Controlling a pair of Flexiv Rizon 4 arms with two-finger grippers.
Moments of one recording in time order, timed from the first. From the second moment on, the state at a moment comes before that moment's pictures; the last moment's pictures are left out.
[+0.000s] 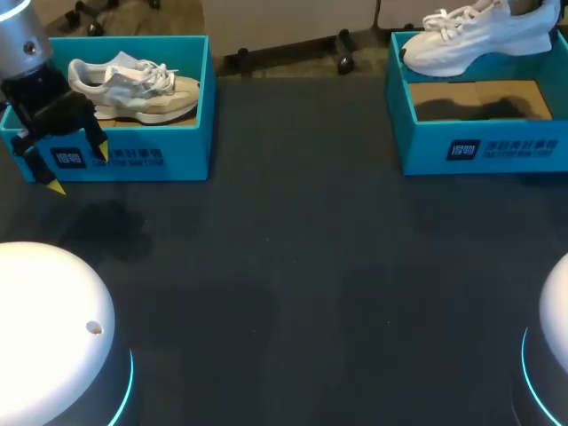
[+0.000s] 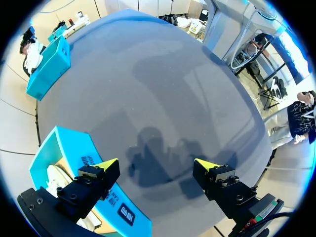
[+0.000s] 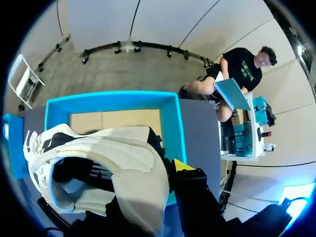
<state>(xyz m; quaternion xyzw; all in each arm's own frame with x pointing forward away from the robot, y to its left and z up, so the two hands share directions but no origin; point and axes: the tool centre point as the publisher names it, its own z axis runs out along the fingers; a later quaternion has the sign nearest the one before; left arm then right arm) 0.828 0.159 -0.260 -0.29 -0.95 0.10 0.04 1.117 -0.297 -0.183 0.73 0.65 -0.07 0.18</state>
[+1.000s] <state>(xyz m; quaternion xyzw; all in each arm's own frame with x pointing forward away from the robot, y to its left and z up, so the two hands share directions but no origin) 0.828 0.159 -0.260 -0.29 -0.95 0.10 0.04 1.102 -0.325 -0.256 0.76 0.64 -0.06 0.10</state>
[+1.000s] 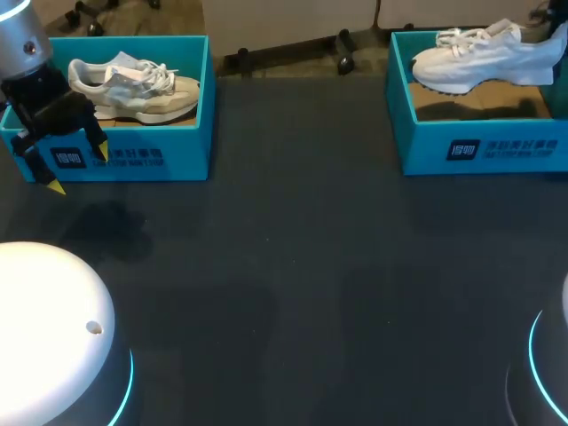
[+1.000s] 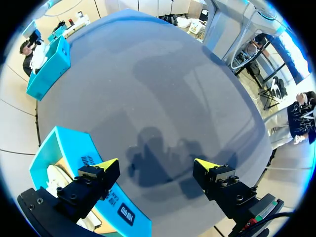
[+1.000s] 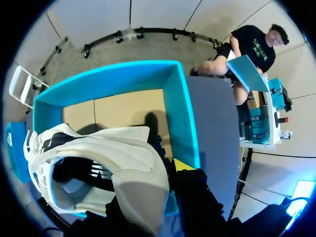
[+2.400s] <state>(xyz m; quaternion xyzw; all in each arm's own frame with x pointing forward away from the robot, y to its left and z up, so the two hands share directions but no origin) 0.828 0.160 -0.260 -0.29 -0.95 0.10 0.04 1.049 -0.330 -0.319 0.76 0.64 -0.05 0.07</state>
